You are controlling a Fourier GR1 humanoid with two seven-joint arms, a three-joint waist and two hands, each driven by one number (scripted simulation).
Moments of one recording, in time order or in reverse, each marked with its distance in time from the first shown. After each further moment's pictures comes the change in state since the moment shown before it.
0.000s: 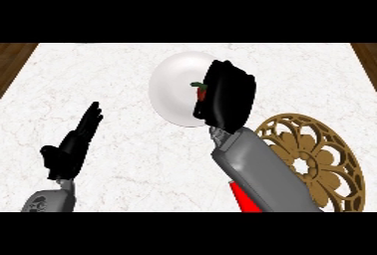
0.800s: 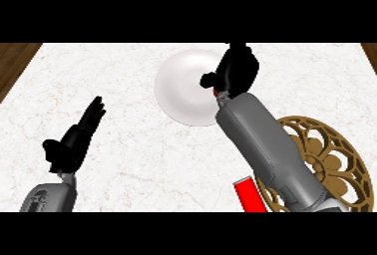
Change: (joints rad) left arm -0.041 0.006 -0.003 0.010 -0.003 -0.017 0.008; right arm -0.202 -0.001 -0.177 0.505 -0.179 -0.433 -0.068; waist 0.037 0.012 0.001
